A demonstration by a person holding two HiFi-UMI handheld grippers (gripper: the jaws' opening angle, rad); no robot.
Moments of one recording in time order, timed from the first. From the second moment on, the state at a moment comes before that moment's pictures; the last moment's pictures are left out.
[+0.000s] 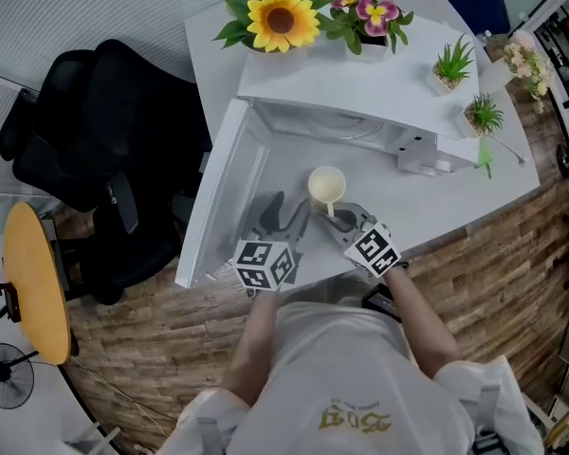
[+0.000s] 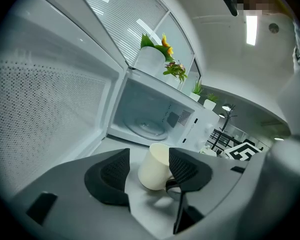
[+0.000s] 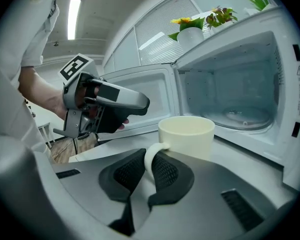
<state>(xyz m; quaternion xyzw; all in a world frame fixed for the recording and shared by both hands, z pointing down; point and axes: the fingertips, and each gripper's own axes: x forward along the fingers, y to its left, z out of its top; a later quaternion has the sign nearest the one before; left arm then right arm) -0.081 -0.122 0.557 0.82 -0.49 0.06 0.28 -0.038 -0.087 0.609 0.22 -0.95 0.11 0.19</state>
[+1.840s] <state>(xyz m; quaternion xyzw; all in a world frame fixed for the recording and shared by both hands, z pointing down) -0.075 -0.099 0.516 0.84 -0.49 0.05 0.22 0.034 -0.092 0.543 0.38 -0.91 0.11 0.12</state>
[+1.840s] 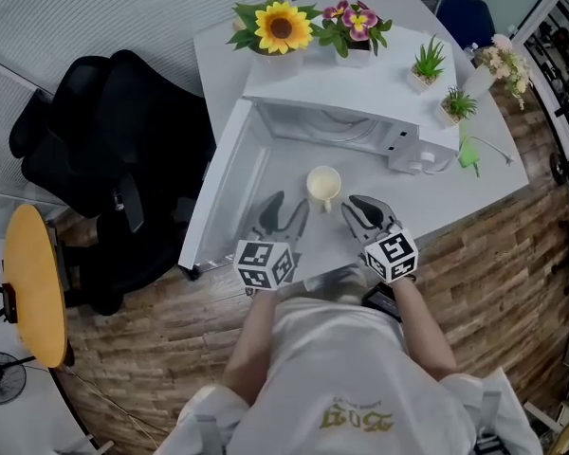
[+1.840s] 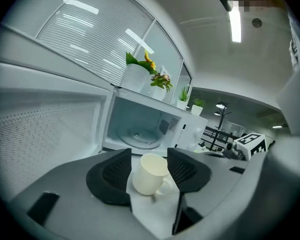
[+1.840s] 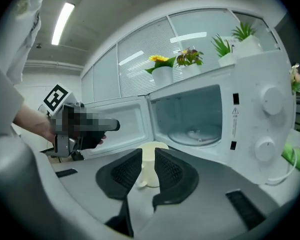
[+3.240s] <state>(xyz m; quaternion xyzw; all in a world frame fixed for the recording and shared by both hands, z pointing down) -0.090 -0.077 0.477 0.84 -0.52 0.05 0.18 0.041 -0.076 0.473 0.47 -0.88 0.07 0.10</state>
